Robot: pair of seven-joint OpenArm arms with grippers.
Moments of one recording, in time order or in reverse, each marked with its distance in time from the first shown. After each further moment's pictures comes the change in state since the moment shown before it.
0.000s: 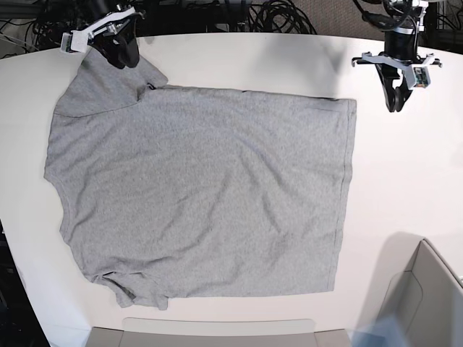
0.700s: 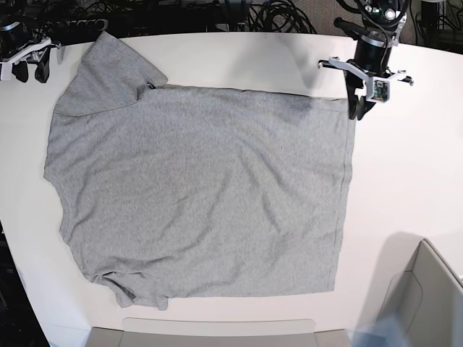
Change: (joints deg) left arm -3.7 -0.5 14.3 -0.1 9.9 0.2 1.2; right arm 25.2 -4.7 44.2 -13.2 -6.4 27.0 -32.3
